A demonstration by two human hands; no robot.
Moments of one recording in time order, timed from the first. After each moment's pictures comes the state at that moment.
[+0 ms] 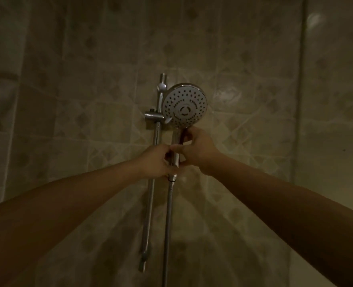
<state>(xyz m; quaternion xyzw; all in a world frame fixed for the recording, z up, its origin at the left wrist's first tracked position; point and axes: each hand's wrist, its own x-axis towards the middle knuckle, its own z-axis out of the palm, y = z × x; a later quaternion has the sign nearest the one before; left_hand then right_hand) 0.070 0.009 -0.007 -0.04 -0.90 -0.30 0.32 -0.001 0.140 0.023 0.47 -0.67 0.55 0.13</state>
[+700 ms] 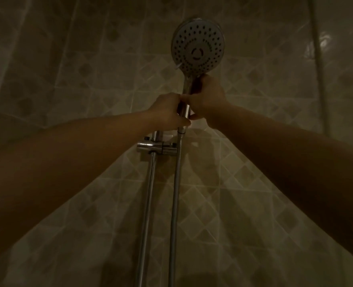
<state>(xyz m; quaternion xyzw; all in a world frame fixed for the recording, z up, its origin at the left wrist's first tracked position) 0.002 -0.006 0.182 0.03 -0.86 -0.01 0.51 -0.048 0.111 0.189 0.49 -0.58 0.59 0.27</state>
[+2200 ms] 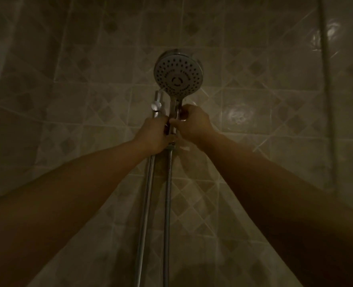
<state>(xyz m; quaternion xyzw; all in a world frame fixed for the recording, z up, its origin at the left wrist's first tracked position) -0.022 -0.049 0.117 0.05 -0.83 -0.06 0.55 -0.077 0.080 0.138 0.50 -0.65 0.50 0.29</state>
